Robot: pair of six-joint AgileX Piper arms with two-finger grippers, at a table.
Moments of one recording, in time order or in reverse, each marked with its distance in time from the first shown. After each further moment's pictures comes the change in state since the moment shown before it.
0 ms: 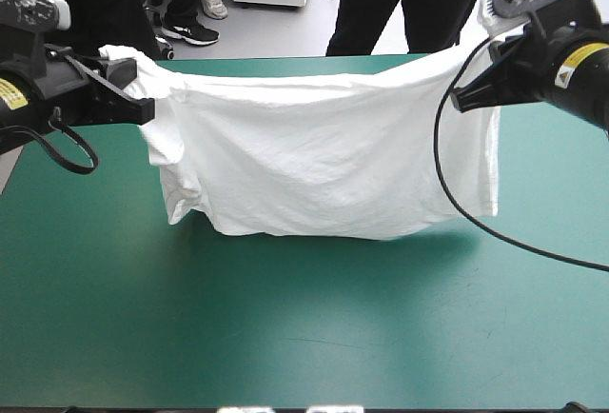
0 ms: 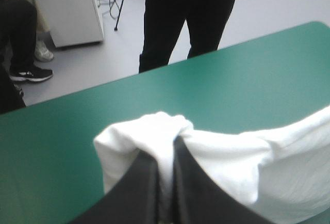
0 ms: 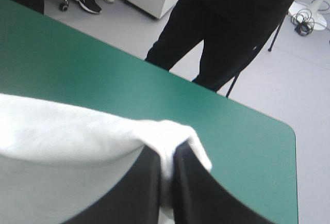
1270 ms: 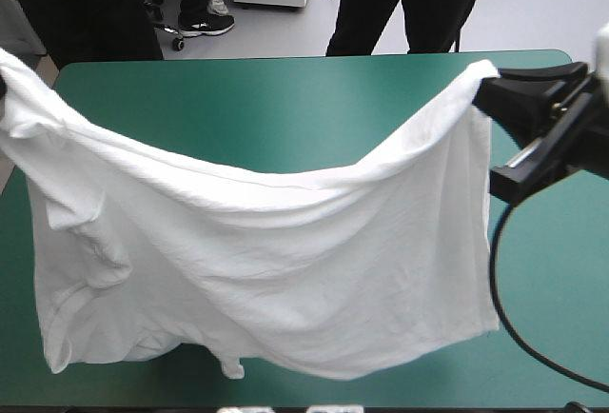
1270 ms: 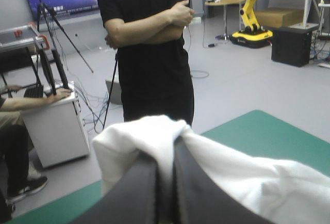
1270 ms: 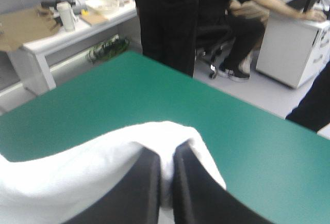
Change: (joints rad) left arm 0.000 -0.197 -0.252 -0.142 0.097 0.089; right arm -0.008 -0.197 0.003 0.532 0.000 -0.041
